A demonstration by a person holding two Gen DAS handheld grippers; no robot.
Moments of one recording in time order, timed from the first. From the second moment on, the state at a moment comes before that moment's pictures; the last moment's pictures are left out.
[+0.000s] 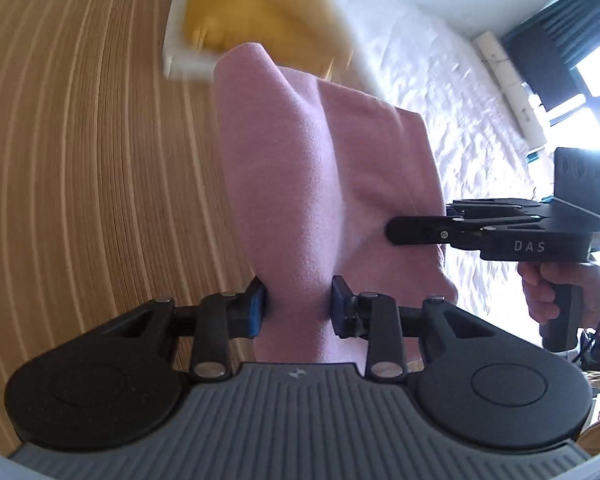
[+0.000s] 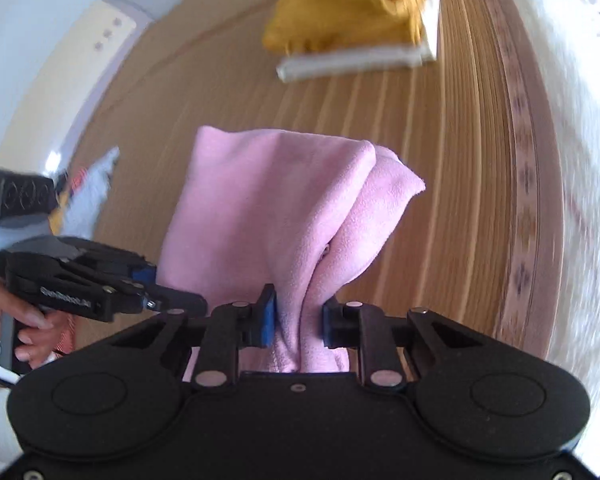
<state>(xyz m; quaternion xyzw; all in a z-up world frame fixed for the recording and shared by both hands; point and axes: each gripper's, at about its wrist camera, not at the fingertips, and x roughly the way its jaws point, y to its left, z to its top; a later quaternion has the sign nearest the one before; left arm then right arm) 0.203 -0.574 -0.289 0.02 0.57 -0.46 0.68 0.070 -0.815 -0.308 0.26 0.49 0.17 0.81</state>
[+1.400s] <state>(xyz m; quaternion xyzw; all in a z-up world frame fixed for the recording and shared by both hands) 0.364 -0.679 -0.267 0.14 0.44 -0.49 0.74 0.201 -0.876 -0.243 0.17 0.30 0.14 0.93</state>
